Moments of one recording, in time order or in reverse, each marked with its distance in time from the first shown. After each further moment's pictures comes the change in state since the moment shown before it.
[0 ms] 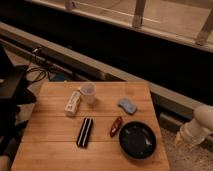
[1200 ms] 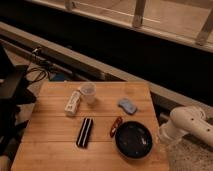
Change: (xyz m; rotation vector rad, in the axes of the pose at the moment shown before) arm 0.051 0.103 0.001 -0.061 0.015 -0.251
